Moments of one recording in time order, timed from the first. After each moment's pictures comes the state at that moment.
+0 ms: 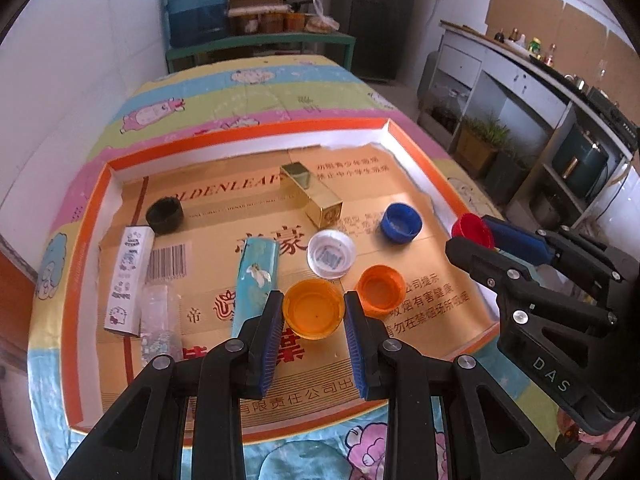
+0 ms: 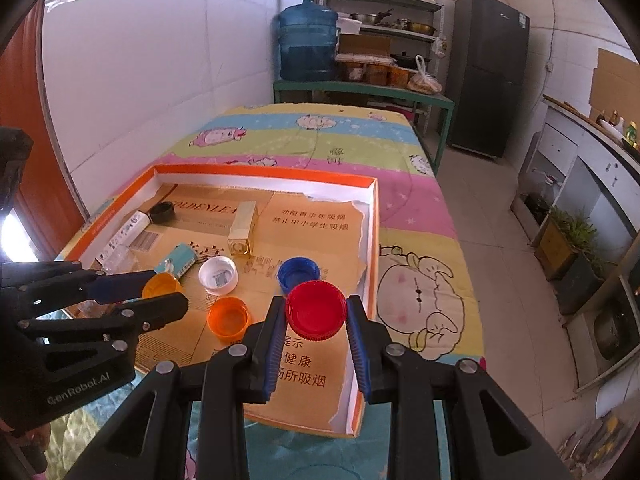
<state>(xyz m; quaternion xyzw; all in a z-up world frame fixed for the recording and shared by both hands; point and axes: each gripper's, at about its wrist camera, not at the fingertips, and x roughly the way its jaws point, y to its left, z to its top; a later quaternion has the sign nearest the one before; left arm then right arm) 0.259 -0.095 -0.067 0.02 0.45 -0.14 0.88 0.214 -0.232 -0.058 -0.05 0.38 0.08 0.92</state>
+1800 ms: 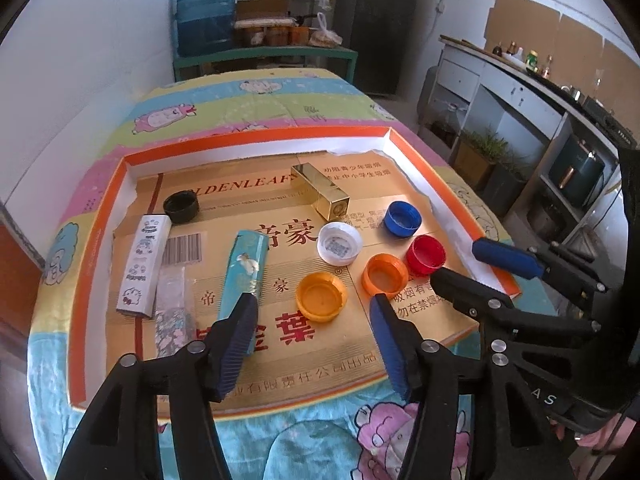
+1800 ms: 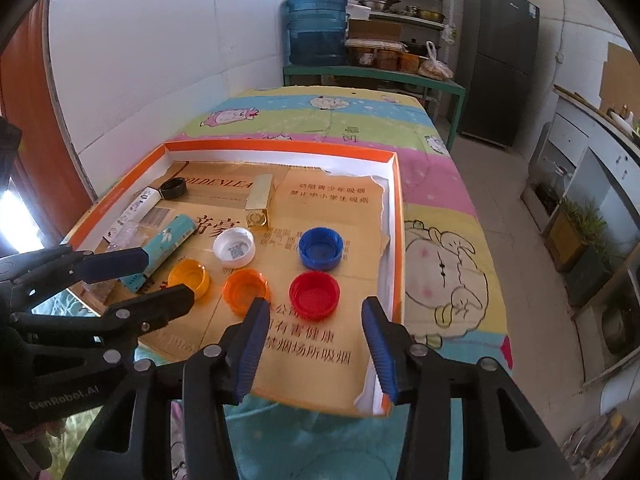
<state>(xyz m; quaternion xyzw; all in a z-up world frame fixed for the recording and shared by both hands) 0.235 -0.079 -0.061 0.00 0.42 -0.14 0.89 0.205 -0.223 -0.071 -0.04 0.40 0.10 0.91</state>
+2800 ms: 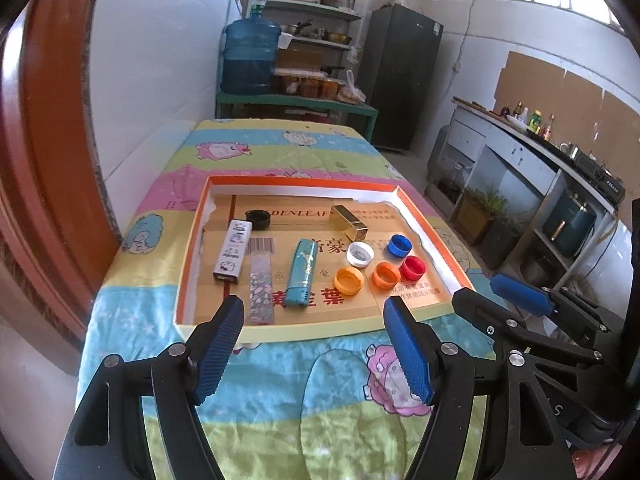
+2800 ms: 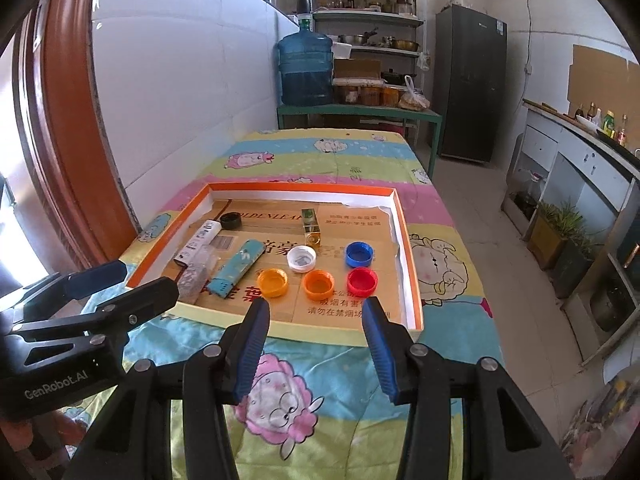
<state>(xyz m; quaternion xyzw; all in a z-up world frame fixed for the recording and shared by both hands) 0.136 -0.013 -0.006 -0.06 0.35 -0.11 0.93 0.117 -0.183 -0.013 -0.02 0.34 0.06 0.94</state>
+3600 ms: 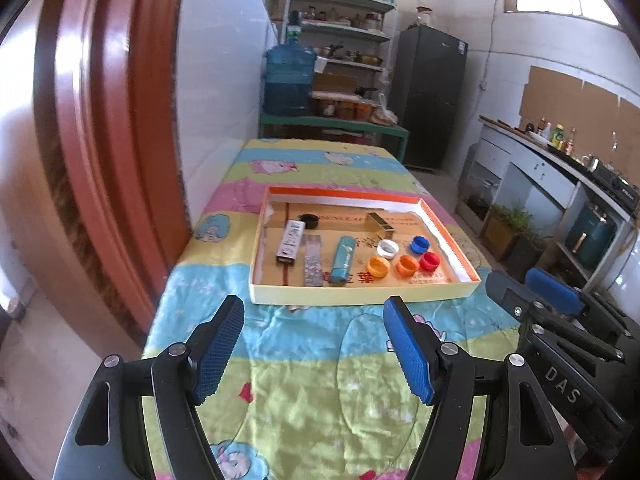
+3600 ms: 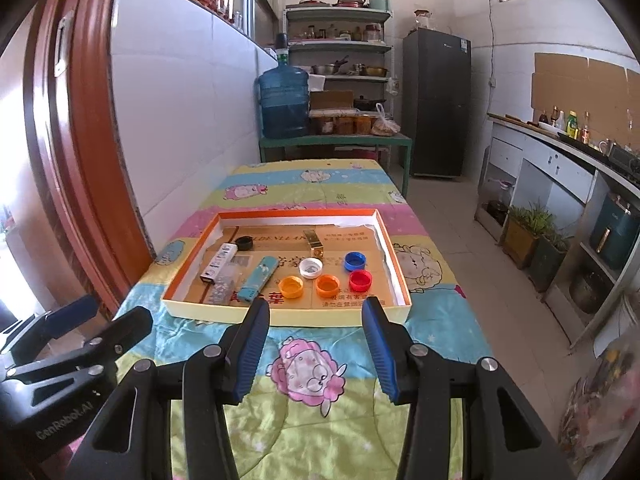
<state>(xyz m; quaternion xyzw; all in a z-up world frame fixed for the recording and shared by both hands) 0.047 0.013 0.025 -0.05 0.31 -0.03 0.95 0.045 -0.157 0.019 0.01 0.29 0.01 0.96</state>
